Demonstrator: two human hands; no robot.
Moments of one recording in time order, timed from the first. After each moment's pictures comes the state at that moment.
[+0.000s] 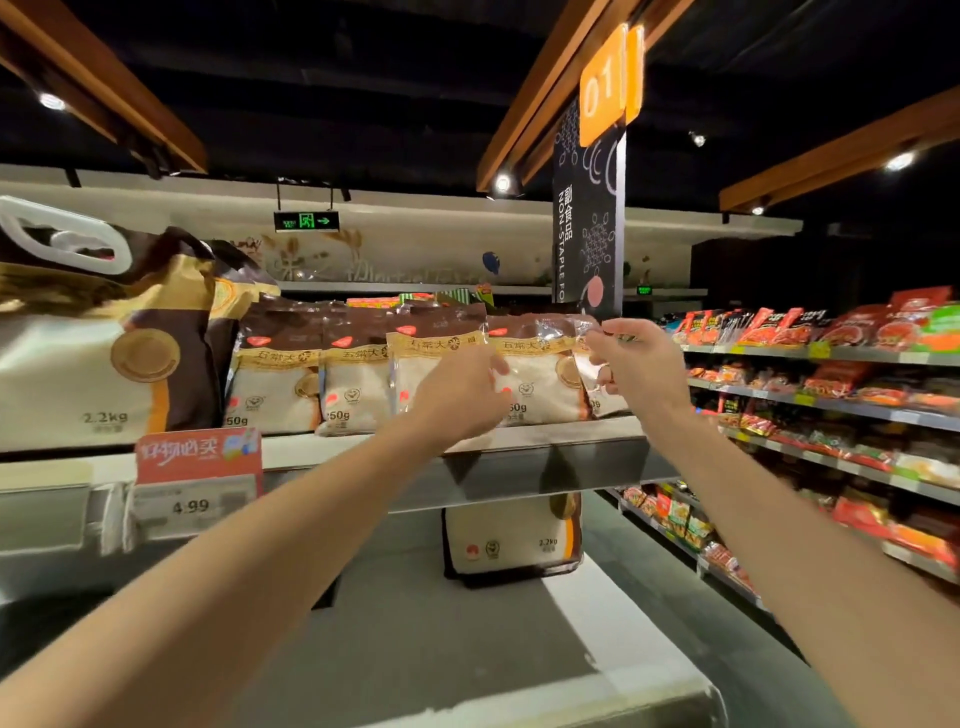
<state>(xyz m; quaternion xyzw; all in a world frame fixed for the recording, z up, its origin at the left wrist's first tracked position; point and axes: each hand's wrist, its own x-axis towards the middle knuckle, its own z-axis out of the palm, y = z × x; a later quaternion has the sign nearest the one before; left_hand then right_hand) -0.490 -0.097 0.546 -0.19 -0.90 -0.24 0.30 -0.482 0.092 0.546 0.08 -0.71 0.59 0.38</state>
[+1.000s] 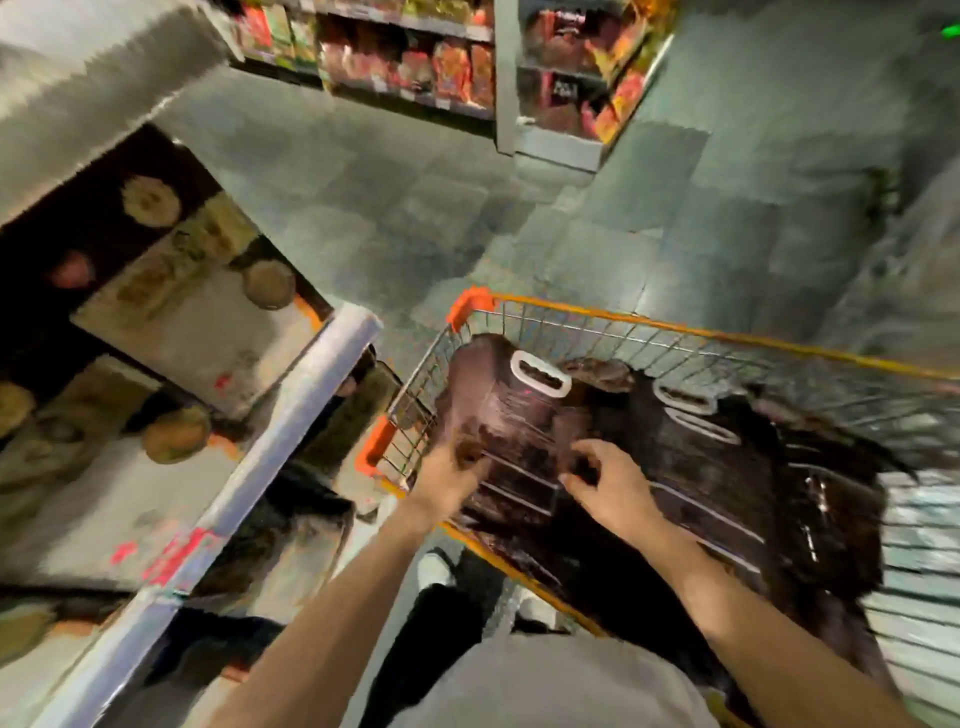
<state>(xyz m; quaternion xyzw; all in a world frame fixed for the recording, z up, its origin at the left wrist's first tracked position) -0.198 -0.006 -0.060 -0.27 -0.80 -0.36 -0.39 -0.011 0.118 -0.055 -0.47 -0.78 0.42 0.01</state>
